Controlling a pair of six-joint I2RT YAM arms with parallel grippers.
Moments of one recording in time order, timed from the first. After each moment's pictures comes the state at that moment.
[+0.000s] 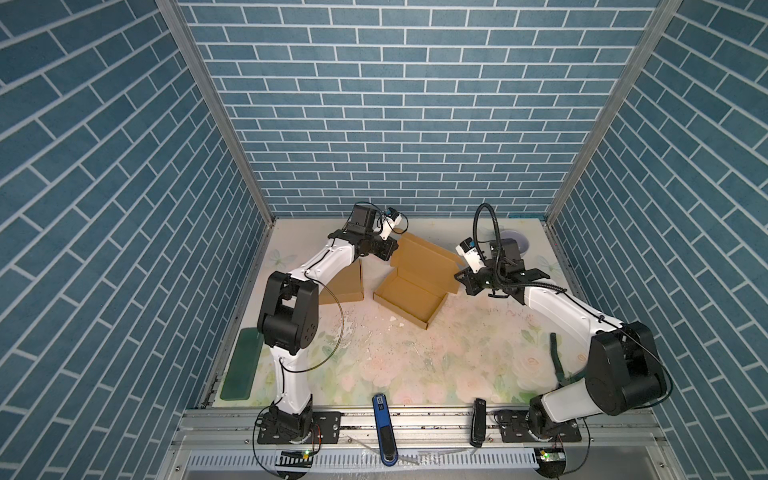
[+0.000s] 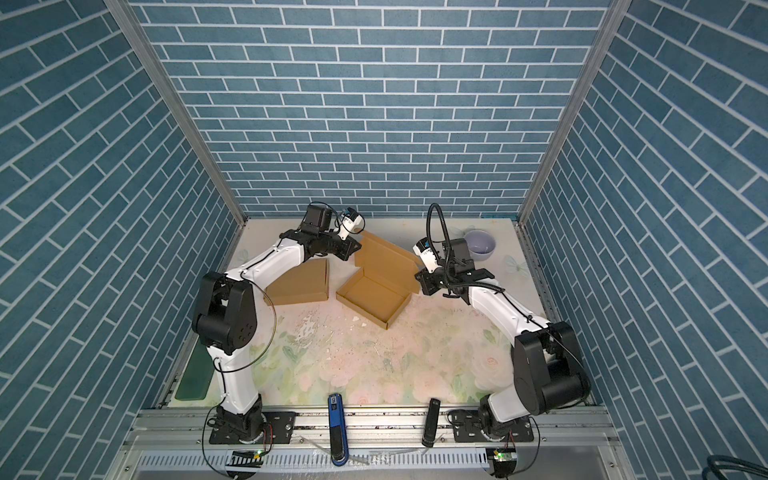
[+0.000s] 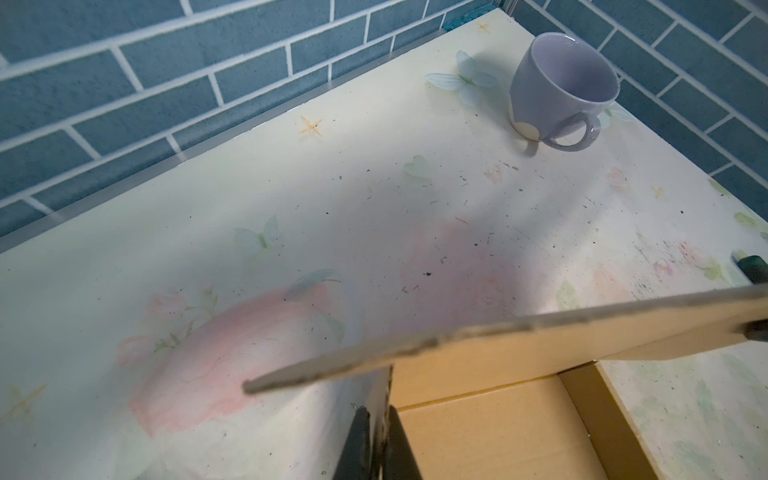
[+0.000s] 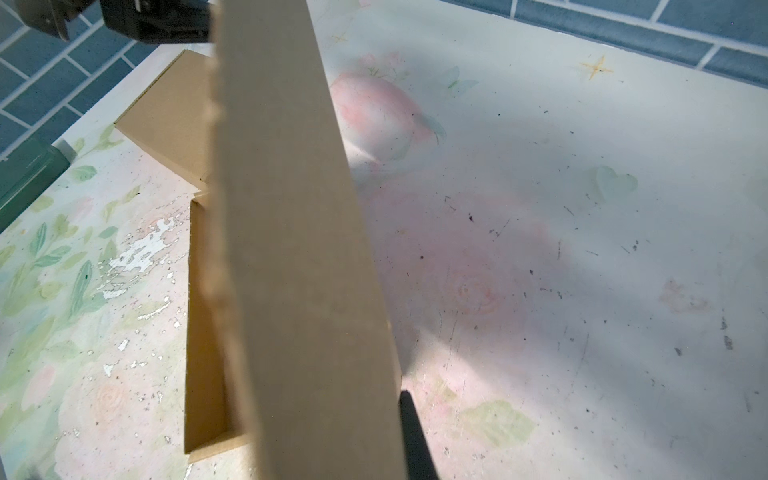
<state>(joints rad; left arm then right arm) -0.35 1.96 1.58 -0.38 0.43 0.12 0.38 1.48 1.02 -0.31 -0.41 -0.15</state>
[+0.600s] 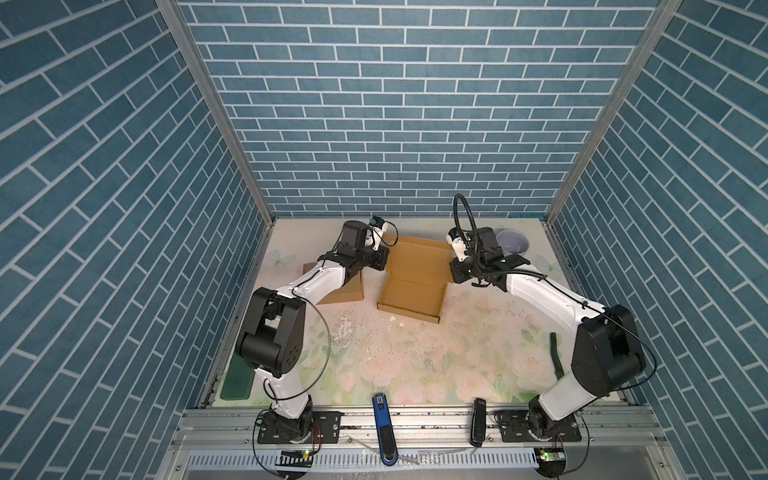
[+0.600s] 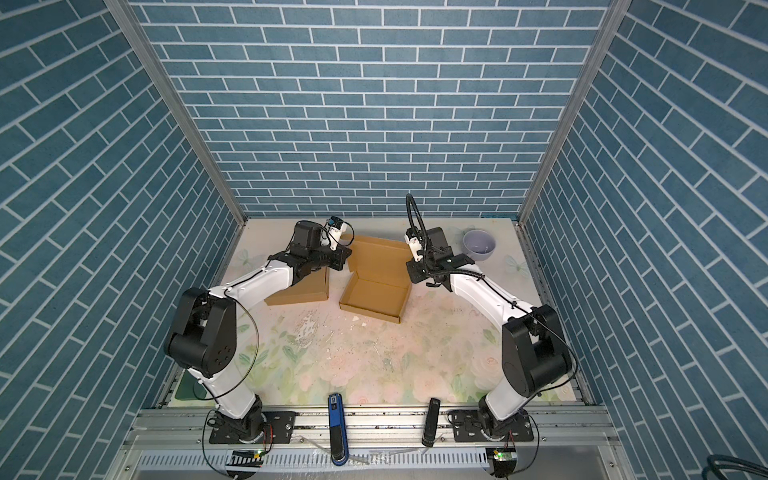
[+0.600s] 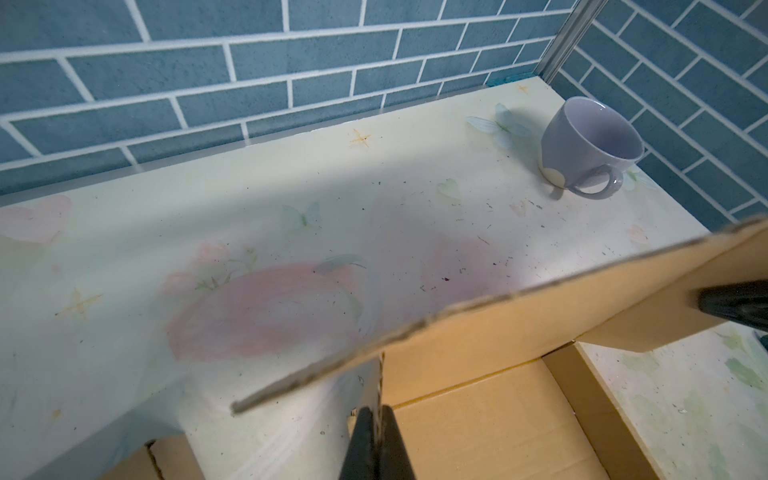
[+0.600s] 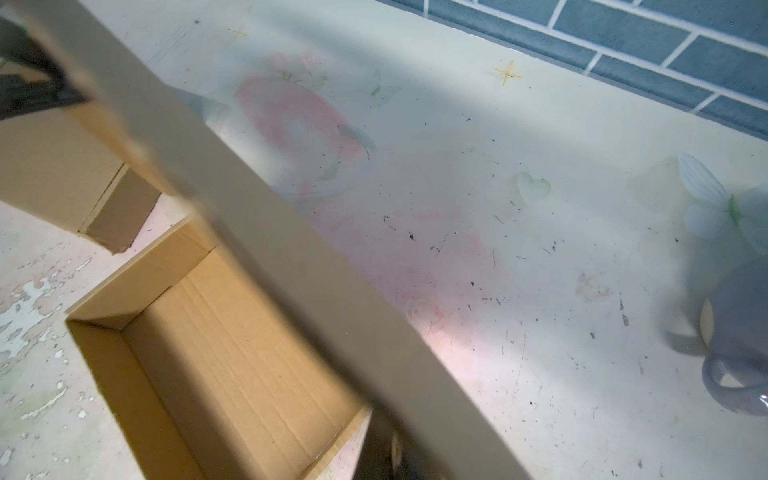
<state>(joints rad) -0.37 1.74 1.20 -0.06 0.30 -0.07 0.52 1.61 1.23 -0.42 -0.04 -0.02</state>
